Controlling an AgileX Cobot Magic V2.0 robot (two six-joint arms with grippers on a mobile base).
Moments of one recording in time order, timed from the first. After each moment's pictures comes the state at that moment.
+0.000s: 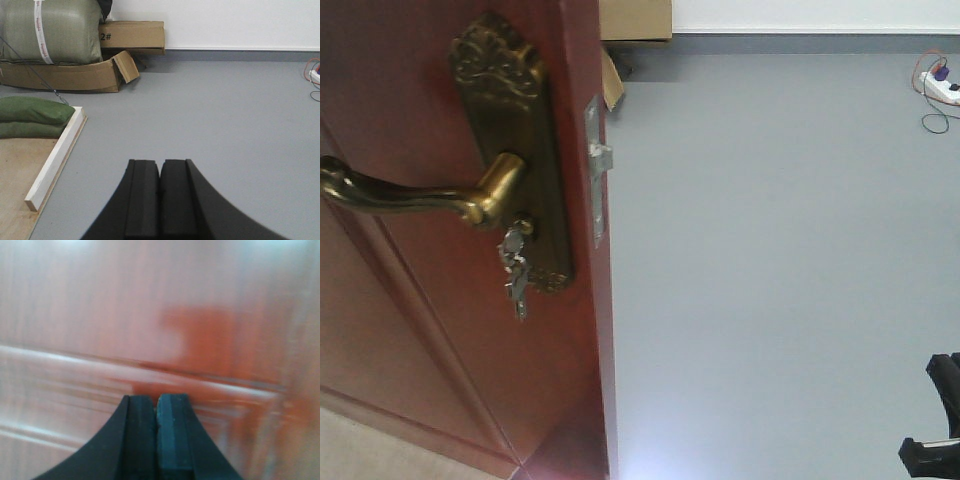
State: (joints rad) left arm -0.26 0.76 -0.77 -0.88 -0.16 0.69; right arm 0.06 -0.01 0.03 0.07 0.38 -0.06
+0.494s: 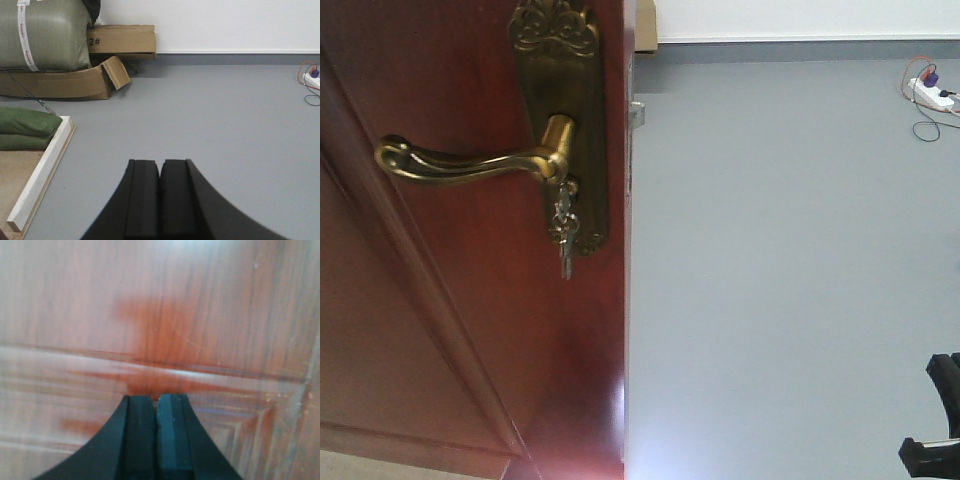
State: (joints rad) left arm -0.26 0.77 -0.77 -0.88 -0.16 0.69; right arm 0.06 -0.01 0.03 0.07 0.38 -0.06
